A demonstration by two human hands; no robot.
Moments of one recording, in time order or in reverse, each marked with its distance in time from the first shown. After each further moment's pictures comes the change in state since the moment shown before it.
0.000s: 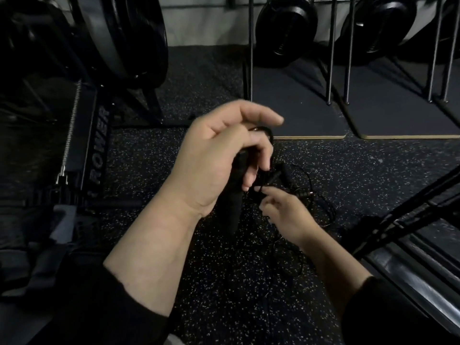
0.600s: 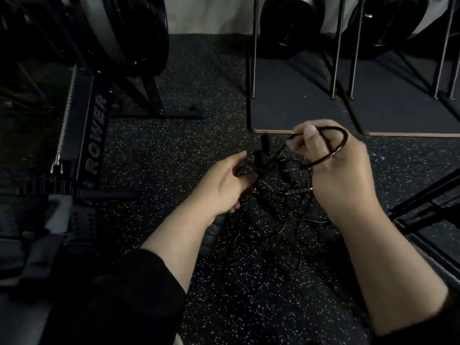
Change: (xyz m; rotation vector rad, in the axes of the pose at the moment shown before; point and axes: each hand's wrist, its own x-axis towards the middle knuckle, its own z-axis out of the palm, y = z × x) left_hand 0.010 -0.109 -0.025 0.506 0.109 -0.491; right_hand -0.037 -0.098 -0.058 0.150 0.454 -0.375
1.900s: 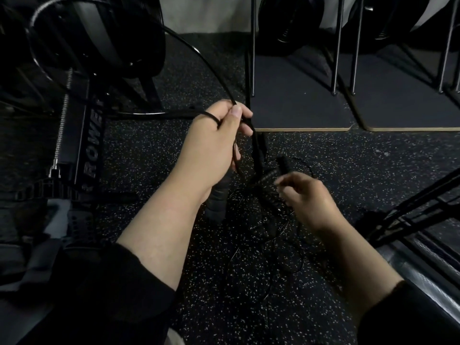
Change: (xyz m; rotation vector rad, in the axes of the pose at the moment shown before) left_hand -0.007 0.061 -0.018 -0.161 0.243 0.302; right_hand -0.010 0.107 0.014 -0.102 -0.332 0.309
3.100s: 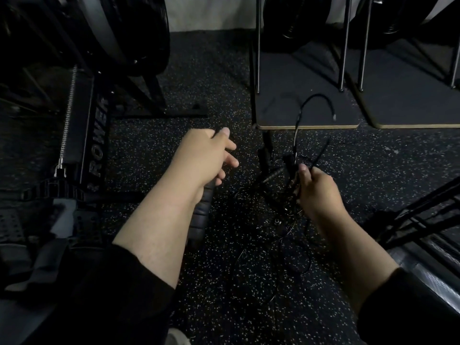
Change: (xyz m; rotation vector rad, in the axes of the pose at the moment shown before) left_hand 0.013 -0.030 -0.020 0.120 0.021 -0.421; right_hand 0.026 0.002 0.015 -0.042 0.247 0.204
